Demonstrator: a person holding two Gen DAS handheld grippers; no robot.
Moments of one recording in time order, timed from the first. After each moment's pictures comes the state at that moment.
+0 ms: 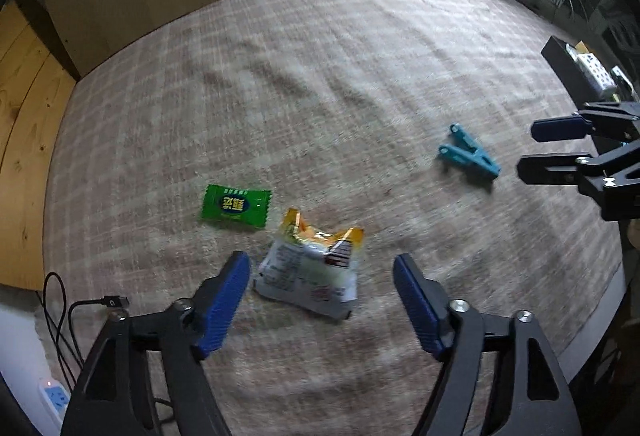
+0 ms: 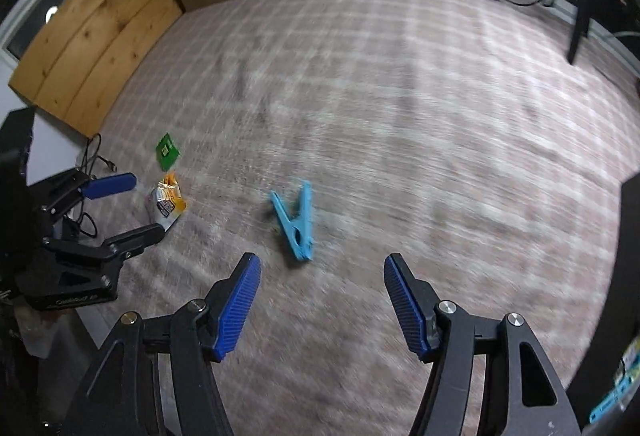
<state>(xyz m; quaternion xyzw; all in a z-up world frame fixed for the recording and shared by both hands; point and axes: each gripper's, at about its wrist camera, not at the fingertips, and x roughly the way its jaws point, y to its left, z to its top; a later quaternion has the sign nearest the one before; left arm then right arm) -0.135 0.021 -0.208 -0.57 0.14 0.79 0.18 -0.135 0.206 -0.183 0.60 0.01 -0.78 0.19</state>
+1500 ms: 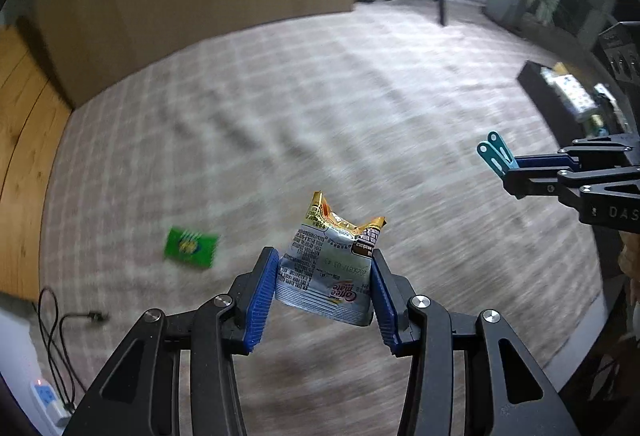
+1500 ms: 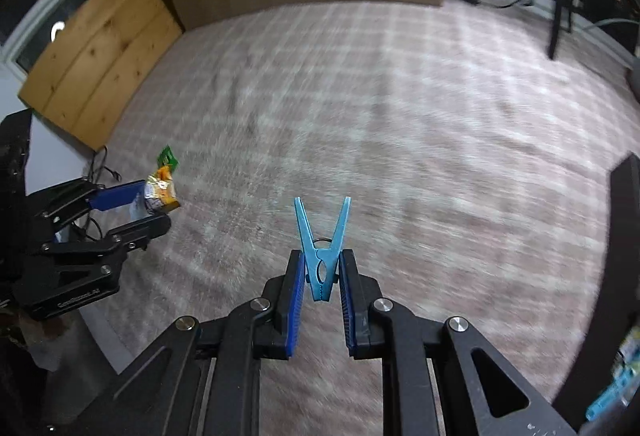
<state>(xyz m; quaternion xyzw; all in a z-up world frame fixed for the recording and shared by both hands) -0.117 0.074 -0.165 -0.52 0.12 0.82 0.20 -0.116 0.266 -0.153 0.56 -0.03 -0.80 0.19</state>
